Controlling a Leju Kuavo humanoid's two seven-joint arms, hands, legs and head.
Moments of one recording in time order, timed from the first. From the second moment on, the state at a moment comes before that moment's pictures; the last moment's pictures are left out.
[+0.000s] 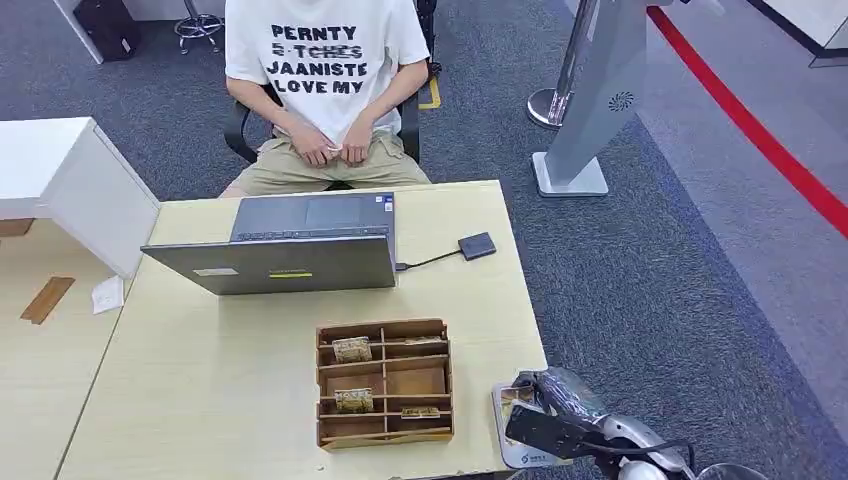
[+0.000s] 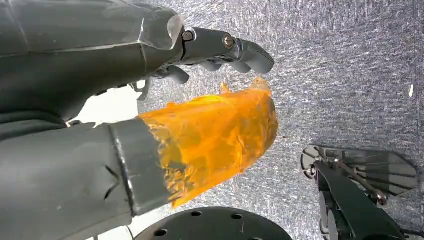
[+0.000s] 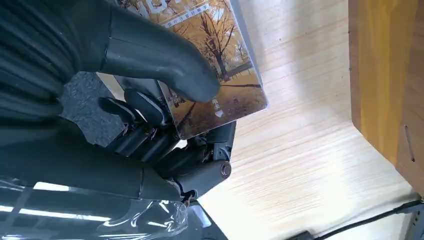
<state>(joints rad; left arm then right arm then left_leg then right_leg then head) -0.09 -0.16 1.05 -0.21 -1.16 0.01 0.22 0.05 -0.41 0.52 -1.55 0.43 0.13 -0.03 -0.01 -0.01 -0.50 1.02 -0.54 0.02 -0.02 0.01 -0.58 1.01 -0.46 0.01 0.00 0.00</state>
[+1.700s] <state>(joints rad) -0.09 -0.16 1.05 -0.21 -1.16 0.01 0.22 0.07 -0.41 0.52 -1.55 0.42 0.10 -0.03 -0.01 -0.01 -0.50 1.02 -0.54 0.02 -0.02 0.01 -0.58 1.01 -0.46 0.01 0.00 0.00</state>
